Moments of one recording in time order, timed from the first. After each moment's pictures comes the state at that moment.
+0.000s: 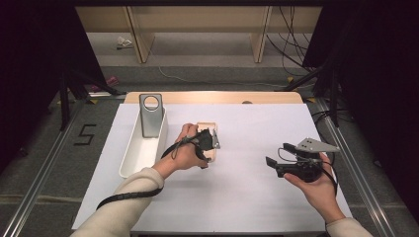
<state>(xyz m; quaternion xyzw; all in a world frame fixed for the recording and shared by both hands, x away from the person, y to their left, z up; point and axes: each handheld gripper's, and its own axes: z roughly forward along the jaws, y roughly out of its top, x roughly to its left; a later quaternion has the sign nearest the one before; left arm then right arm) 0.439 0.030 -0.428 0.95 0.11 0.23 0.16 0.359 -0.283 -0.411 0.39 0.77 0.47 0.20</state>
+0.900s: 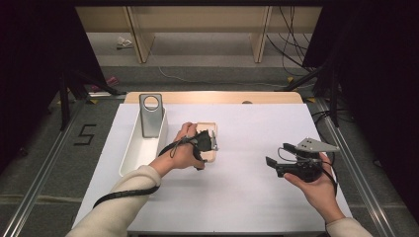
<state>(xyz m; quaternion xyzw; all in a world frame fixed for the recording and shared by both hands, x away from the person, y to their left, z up) 0.442 0.035 -0.433 0.96 0.08 0.23 0.13 0.360 -0.283 -0.412 0.39 0.77 0.47 0.20</state>
